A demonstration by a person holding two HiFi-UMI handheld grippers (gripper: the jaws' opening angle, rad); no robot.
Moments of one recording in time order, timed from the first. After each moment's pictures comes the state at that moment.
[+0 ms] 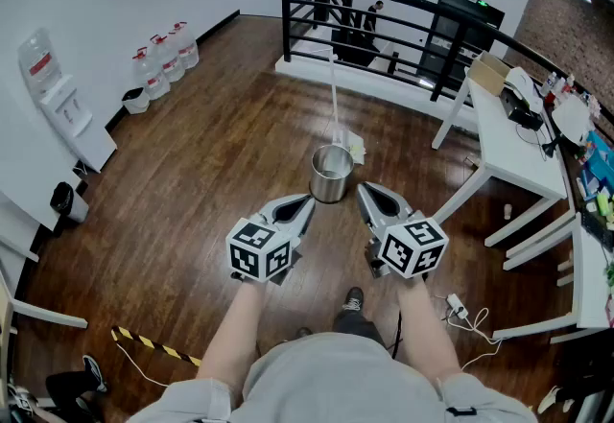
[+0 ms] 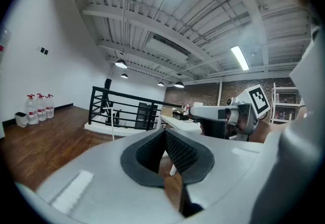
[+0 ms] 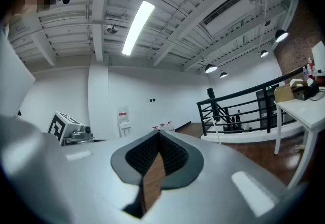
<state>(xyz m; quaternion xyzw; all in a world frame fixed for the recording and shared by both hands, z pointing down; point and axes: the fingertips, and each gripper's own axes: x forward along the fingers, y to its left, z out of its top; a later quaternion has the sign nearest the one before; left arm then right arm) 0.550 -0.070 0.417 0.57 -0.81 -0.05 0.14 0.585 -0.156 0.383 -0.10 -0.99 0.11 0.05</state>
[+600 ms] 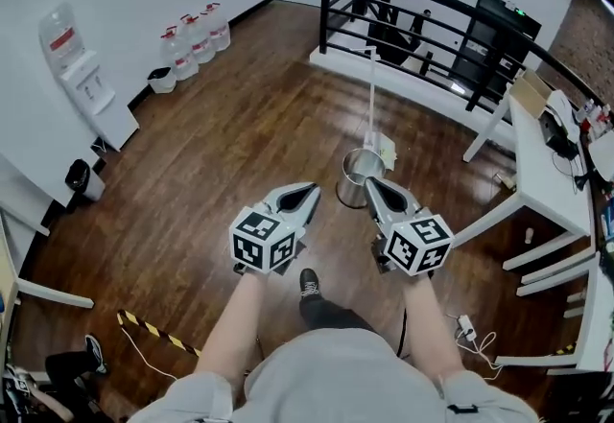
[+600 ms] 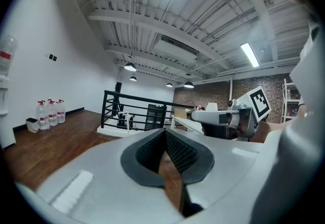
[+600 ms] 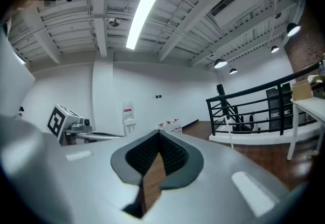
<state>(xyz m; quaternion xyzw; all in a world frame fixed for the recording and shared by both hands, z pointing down) 0.435 -0.045 0.422 0.53 -0.84 -0.04 0.12 0.466 -0.136 0.401 -0.14 -0.98 0.09 0.06</state>
